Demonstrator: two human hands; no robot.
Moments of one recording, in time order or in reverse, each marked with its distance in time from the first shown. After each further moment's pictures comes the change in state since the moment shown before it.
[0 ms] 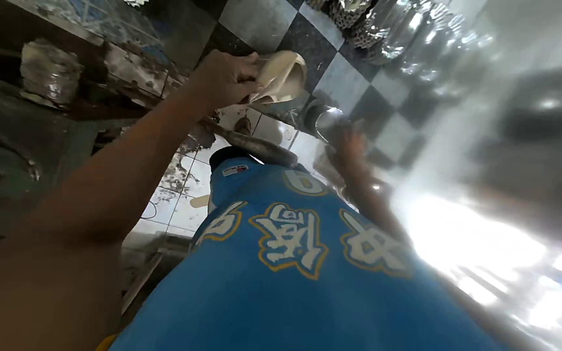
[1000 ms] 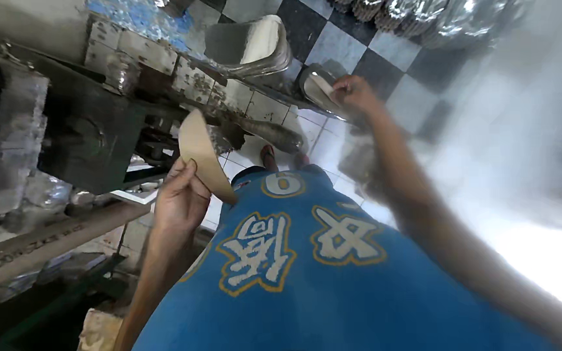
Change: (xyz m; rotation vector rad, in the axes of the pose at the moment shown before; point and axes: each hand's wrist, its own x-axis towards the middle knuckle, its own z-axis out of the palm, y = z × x) left_hand -0.253 0.223 0.150 -1.265 0.817 -0.451; right_hand 0.035 0.073 -0.027 0.542 -0.129 -0.389
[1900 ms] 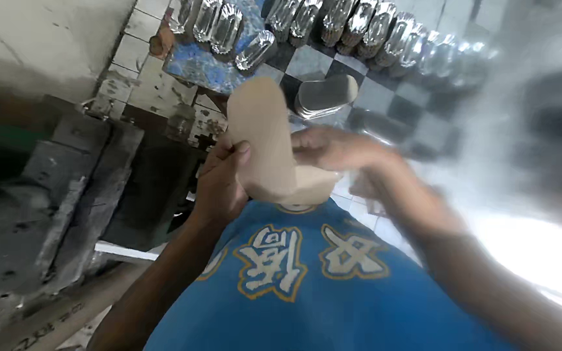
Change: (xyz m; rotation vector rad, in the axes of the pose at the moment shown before) left_hand 0.094 0.167 -0.137 0.080 -0.415 0.164; right_hand 0.018 -0.422 0.131 0.146 -0.453 -0.249
